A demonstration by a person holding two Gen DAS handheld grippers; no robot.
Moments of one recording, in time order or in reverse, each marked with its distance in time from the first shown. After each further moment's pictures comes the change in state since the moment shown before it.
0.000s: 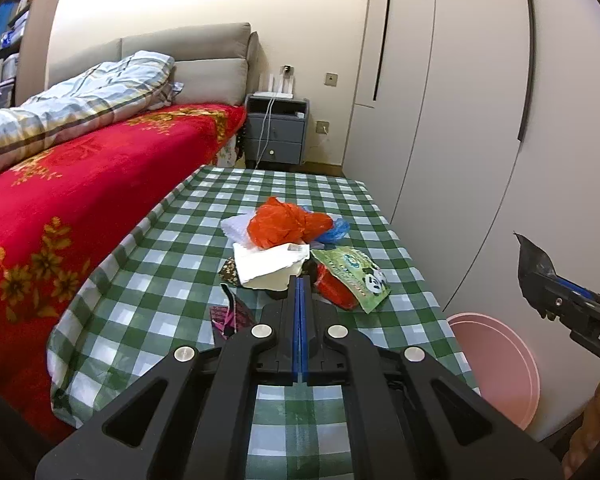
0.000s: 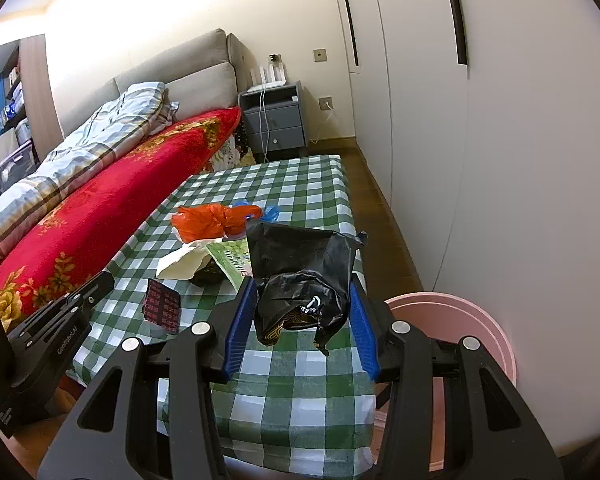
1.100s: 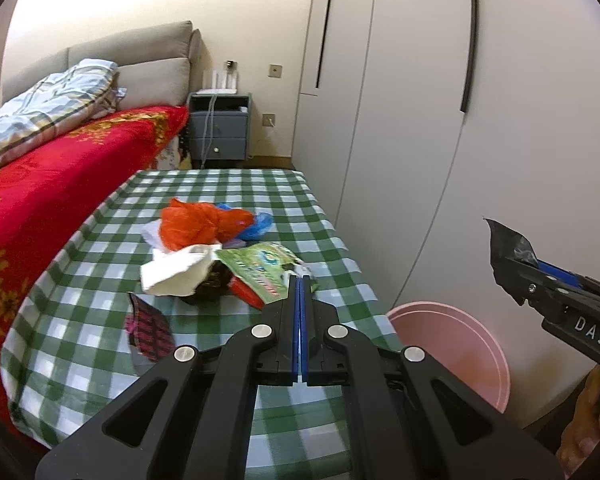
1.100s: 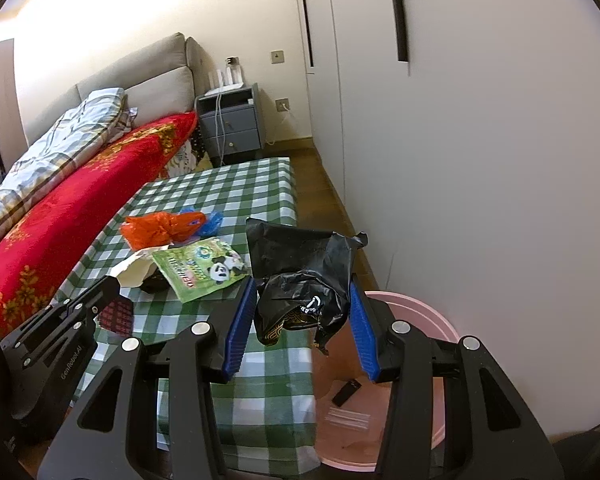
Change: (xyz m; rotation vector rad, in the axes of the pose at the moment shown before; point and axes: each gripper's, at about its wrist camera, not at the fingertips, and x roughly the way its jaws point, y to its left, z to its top) left arm 0.020 -0.070 -0.002 0.088 0.031 -0.153; right arm -0.009 -0.040 0.003 0.049 -0.001 -0.158
